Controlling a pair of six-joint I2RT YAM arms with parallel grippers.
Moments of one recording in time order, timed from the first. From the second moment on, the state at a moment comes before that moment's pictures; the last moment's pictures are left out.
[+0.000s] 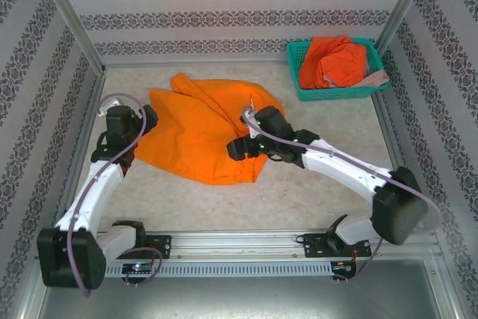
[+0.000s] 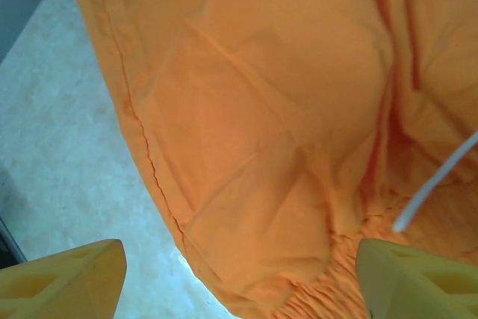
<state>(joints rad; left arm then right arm) 0.03 1.11 0.75 -0.26 -0.15 -0.59 0.74 1.45 1.02 -0.36 -0.23 0.40</state>
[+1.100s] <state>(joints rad) 0.14 1.27 0.67 -0.45 0.02 -0.84 0.43 1.44 0.82 -0.39 -0.27 0.58</state>
